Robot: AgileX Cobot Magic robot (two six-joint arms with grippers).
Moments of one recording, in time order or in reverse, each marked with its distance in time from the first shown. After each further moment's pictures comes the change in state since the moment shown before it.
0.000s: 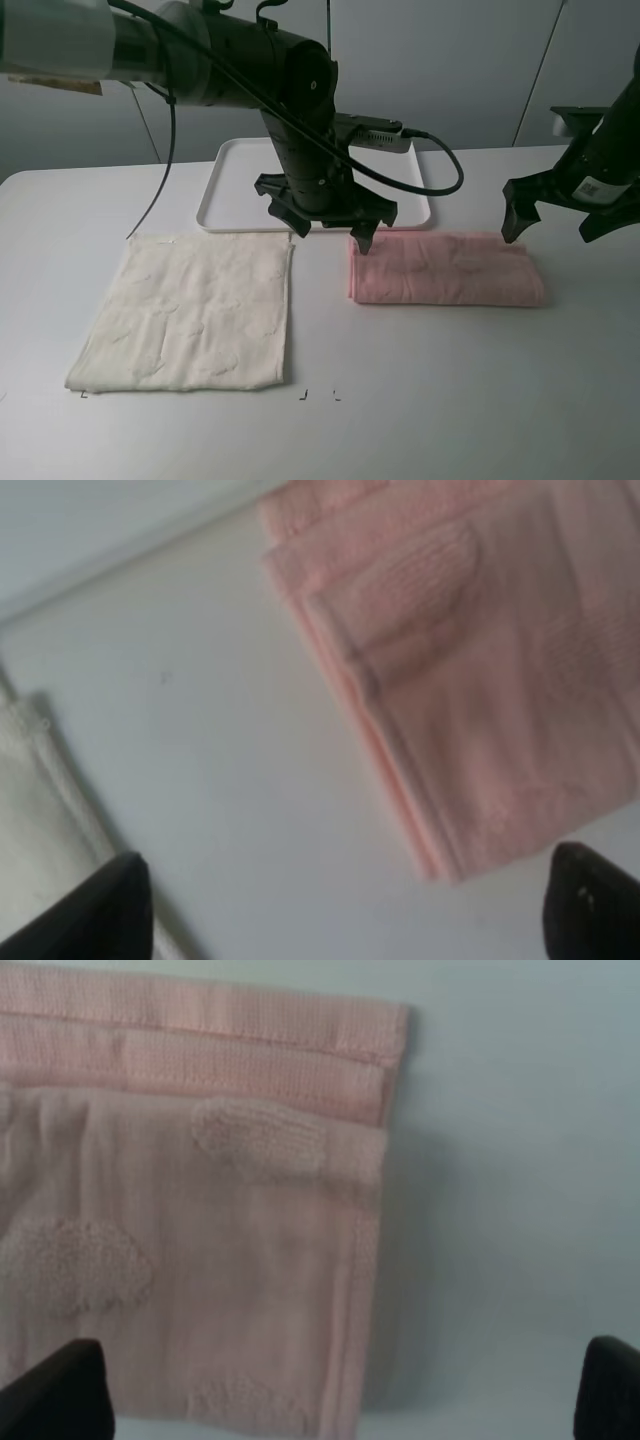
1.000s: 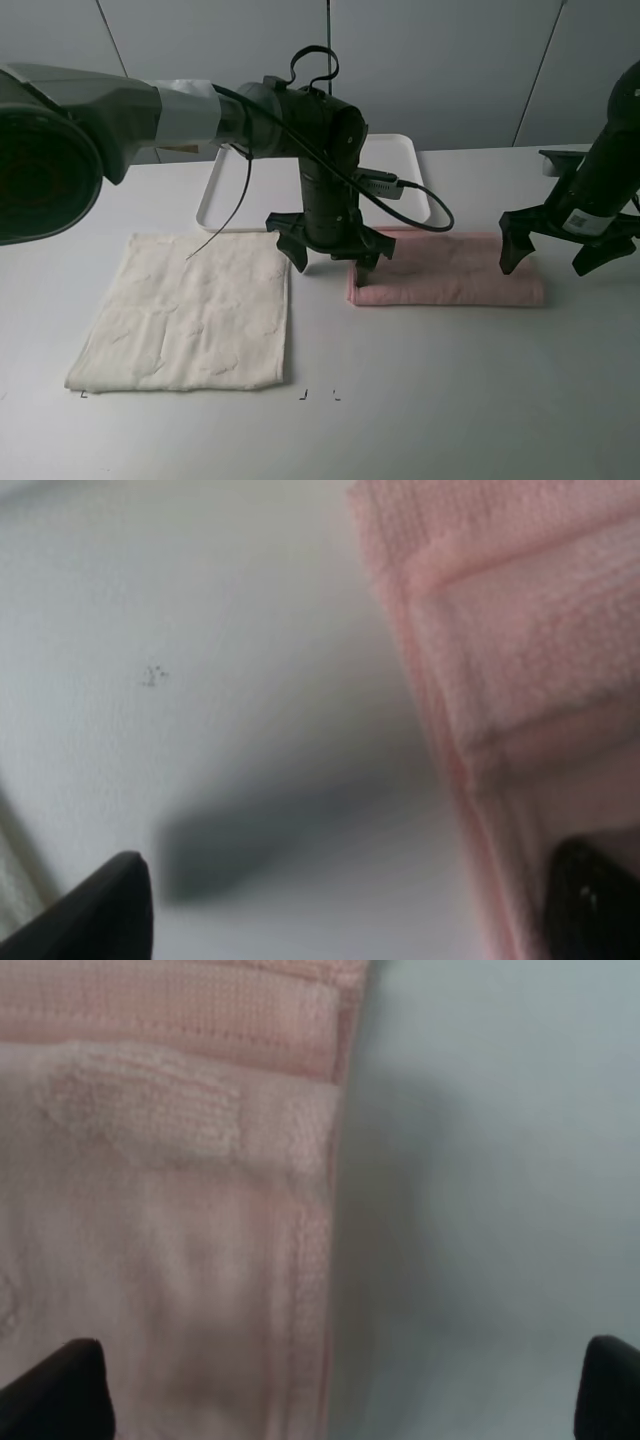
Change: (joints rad) left arm 0.004 0.254 -0.215 0.025 0.155 -0.123; right arm -0.040 0.159 -0.009 0.017 -0.017 -0.045
